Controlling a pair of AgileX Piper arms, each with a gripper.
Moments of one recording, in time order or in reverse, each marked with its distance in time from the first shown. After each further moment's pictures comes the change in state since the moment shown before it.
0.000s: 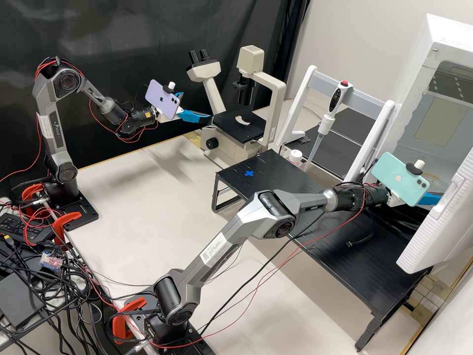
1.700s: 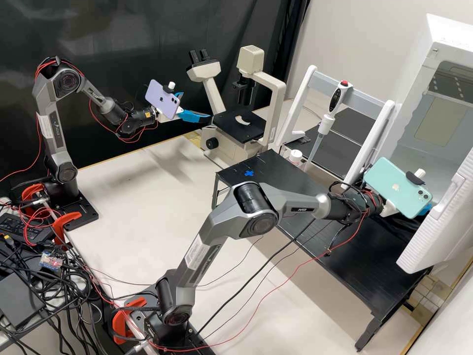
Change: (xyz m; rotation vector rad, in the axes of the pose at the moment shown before) left arm 0.000 0.000 0.000 0.000 0.000 0.000; right arm -0.092 0.051 0.020 0.074 0.033 -0.166
